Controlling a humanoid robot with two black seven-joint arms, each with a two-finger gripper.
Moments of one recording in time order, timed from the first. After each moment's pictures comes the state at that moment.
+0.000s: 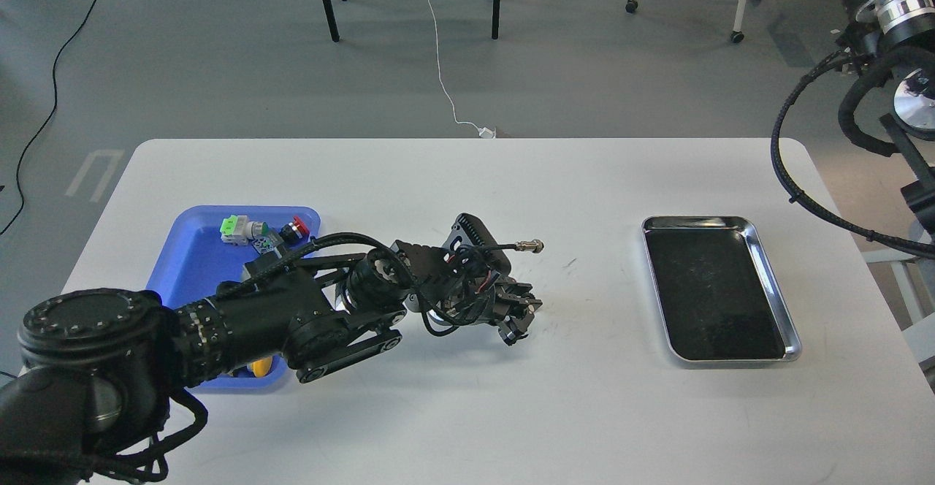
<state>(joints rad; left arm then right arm) -0.94 -0.04 -0.10 -0.85 2.03 -0.22 -0.21 0.96 -0.51 0.93 0.81 0.12 0.35 0.23</state>
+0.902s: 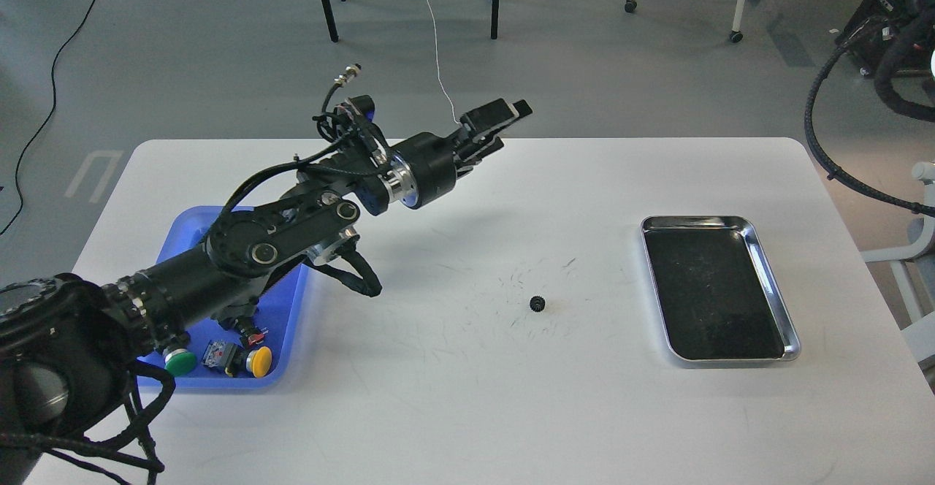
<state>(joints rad) -0.95 0.14 -0.42 -0.85 0.64 -0.14 -0.29 1.12 -0.59 0.70 0.76 0.12 0.35 0.23</state>
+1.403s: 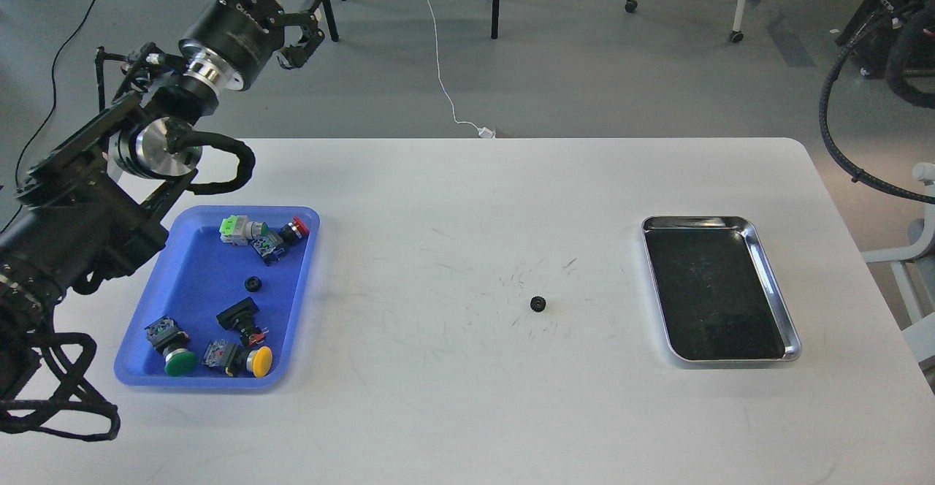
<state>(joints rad) -0.92 0.36 -0.83 -0.74 -0.05 -0.38 -0.26 1.27 -0.66 0.39 0.82 0.09 0.38 0.23</state>
